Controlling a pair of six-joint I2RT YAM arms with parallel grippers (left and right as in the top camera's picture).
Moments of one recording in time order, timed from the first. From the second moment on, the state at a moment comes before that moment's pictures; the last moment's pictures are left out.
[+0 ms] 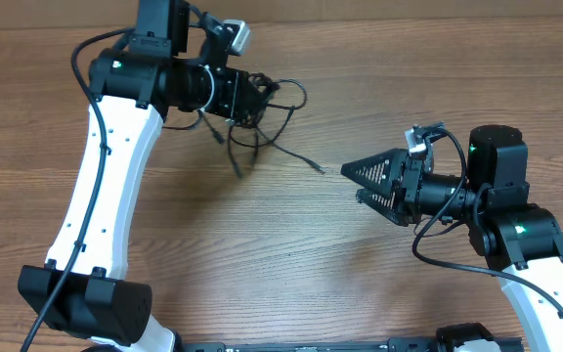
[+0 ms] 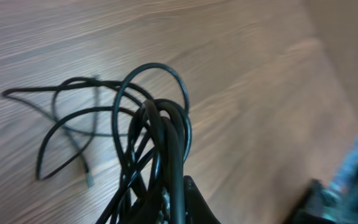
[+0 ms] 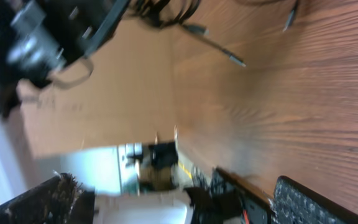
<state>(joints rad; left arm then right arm) -0.20 1.75 1.86 -1.11 0.63 0.03 0.13 1.04 0.94 -0.59 -1.01 0.88</state>
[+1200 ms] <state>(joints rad) -0.66 1.75 1.86 -0.89 0.73 -0.29 0.13 1.05 0.94 -0.57 -0.42 1.21</state>
